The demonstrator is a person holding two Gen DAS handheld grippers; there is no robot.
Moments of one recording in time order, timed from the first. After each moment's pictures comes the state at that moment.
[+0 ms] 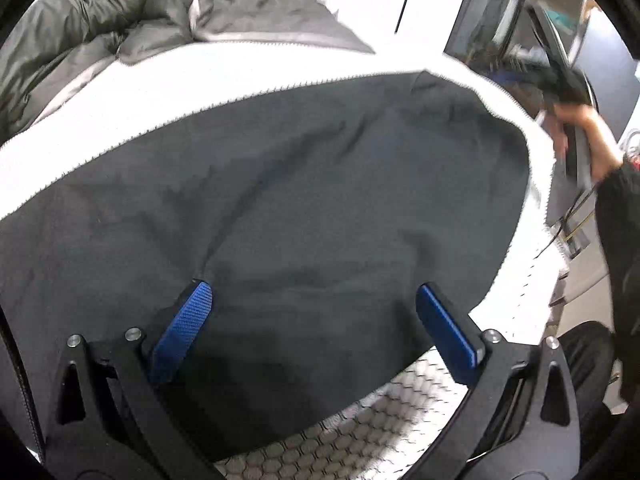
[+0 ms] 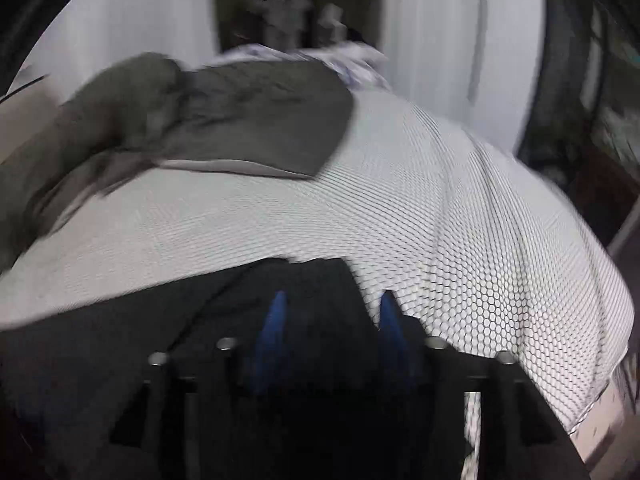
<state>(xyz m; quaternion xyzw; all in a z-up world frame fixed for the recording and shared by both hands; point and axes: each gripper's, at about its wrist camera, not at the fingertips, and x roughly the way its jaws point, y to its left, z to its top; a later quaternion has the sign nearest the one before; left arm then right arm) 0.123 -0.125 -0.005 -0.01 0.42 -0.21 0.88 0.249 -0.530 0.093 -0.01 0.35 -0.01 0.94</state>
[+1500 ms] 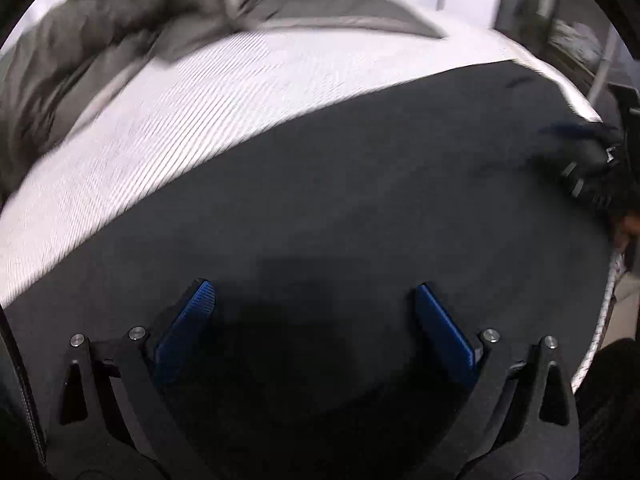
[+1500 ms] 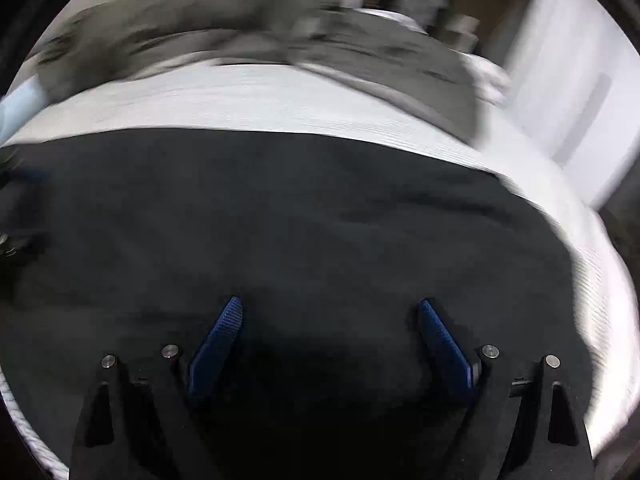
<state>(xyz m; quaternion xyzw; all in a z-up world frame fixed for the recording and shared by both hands) 0.188 -0.082 -0.021 0.04 0.47 -0.11 0.87 0.251 -0.444 -0.020 -0.18 0.38 0.05 0.90</state>
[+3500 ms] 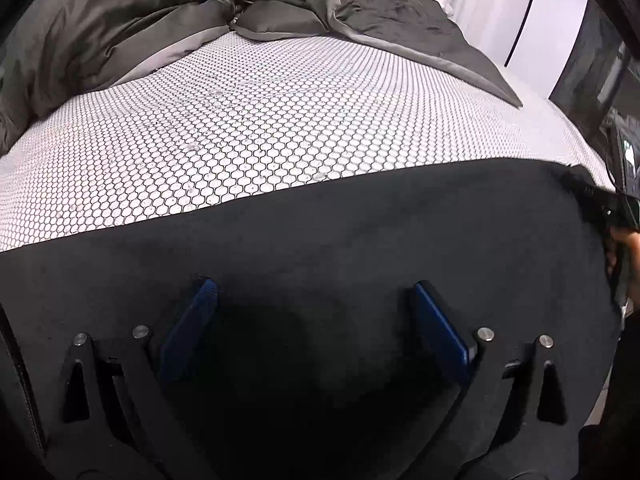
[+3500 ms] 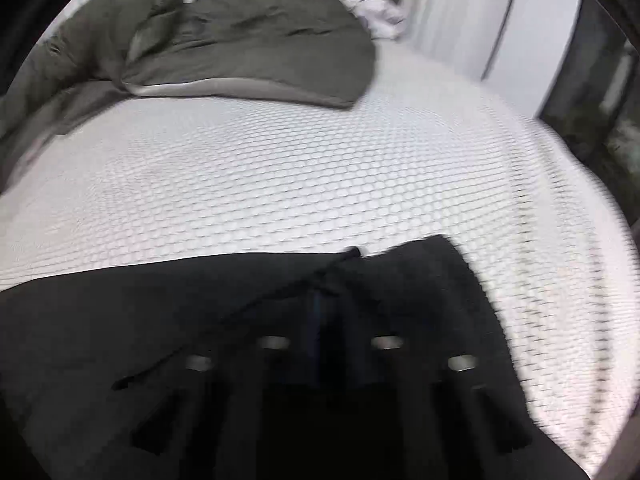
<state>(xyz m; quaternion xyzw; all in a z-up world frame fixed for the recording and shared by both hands) 0.219 -0.062 -0.016 -0.06 0.46 -0.03 0.89 0.374 -0.444 -0.017 -0.06 0.43 -0.07 0.90</state>
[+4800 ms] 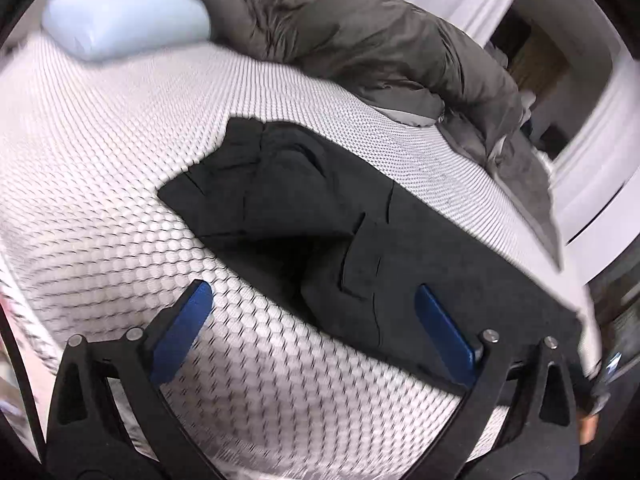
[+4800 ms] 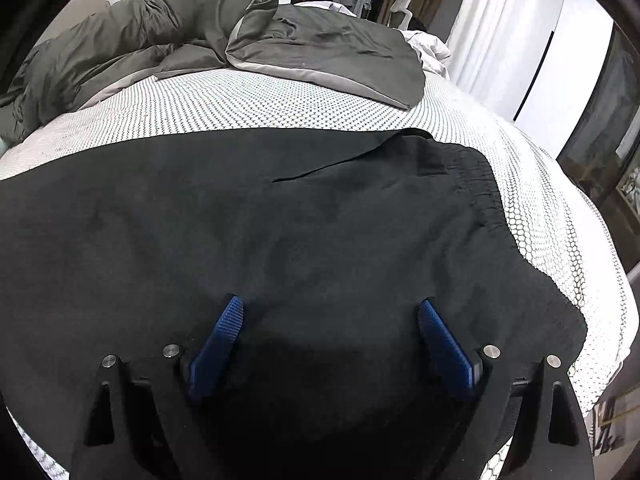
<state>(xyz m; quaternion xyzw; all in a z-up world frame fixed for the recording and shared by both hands) -0.024 0.161 0.013 -0.32 0.34 0.16 0.87 0.207 -0.398 -0.031 -0.12 0.39 0.01 0.91</state>
